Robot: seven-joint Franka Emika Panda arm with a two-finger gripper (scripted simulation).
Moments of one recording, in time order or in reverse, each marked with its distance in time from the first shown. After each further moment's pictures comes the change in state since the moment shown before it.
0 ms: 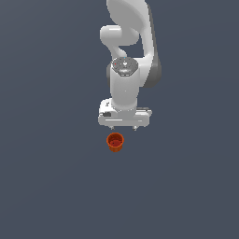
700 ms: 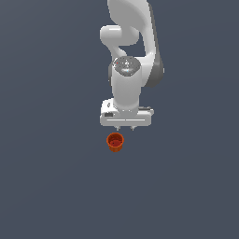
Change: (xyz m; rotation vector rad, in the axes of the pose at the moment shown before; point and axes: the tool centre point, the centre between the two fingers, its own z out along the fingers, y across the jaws) arm 0.001 -0.008 -0.003 0.012 -0.003 -0.020
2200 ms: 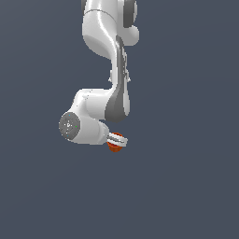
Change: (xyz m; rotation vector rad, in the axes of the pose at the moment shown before) arm 0.005 0.073 0.064 0.194 -0.468 0.404
